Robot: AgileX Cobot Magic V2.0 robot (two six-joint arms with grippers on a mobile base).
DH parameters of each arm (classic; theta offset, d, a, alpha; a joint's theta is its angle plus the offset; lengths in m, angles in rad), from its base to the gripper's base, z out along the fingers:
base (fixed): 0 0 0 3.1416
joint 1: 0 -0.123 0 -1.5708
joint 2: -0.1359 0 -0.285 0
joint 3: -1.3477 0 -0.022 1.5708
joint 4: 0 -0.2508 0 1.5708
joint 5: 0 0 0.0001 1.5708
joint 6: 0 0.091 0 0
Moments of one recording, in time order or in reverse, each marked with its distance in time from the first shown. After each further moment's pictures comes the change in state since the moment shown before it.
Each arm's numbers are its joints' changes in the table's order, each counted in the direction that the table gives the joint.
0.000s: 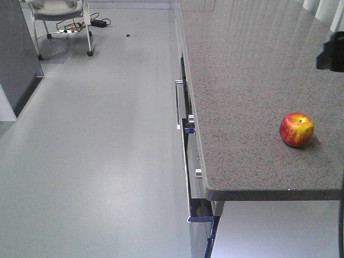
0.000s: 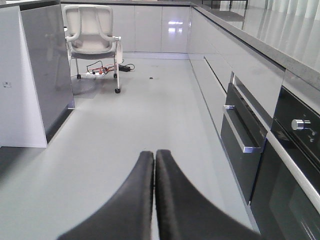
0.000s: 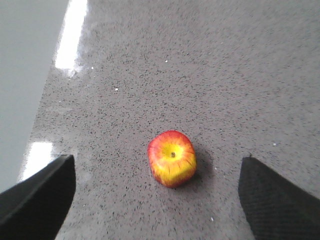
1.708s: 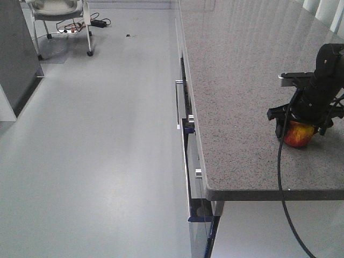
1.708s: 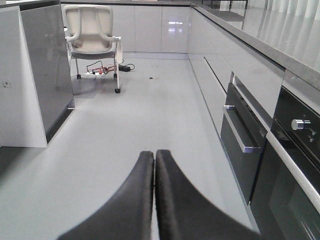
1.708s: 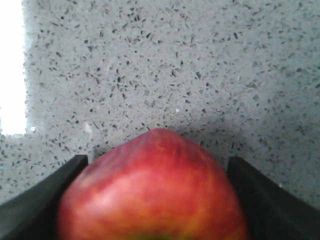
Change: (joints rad) left arm 0.000 0.000 0.000 0.000 0.000 0.000; right arm 0.000 -0.683 0.287 0.081 0.206 0.019
